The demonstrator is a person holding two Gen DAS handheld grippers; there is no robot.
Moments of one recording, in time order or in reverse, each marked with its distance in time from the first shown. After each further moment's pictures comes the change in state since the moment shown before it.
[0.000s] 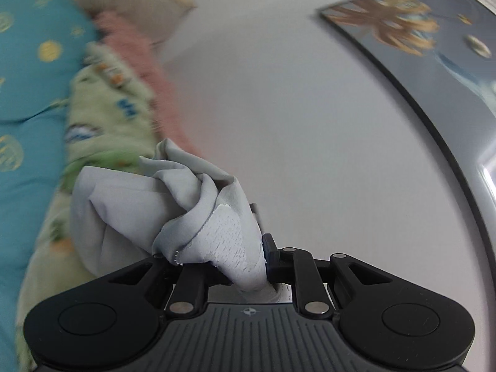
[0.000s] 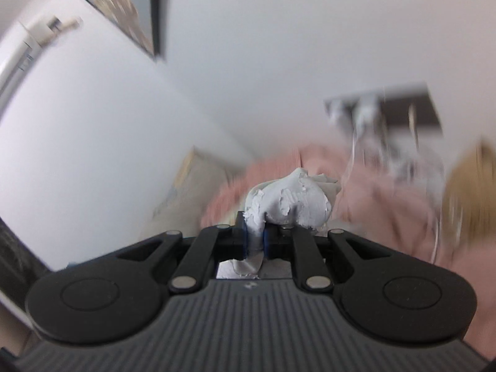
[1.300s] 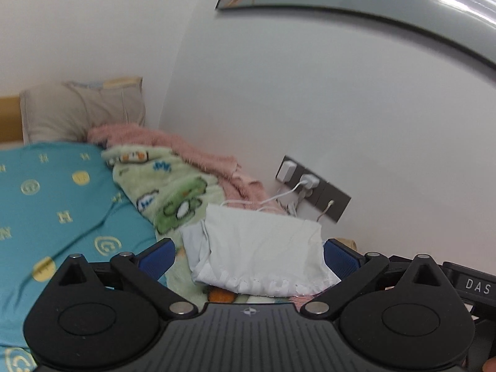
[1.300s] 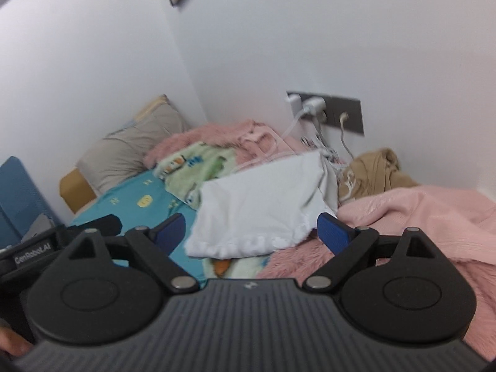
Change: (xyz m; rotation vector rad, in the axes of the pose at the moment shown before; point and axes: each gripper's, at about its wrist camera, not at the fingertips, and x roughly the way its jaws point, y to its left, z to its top) left arm -0.190 -0.044 -0.126 0.699 -0.025 0.275; right arm -0.160 0.038 -0.111 -0.379 0.100 -0.225
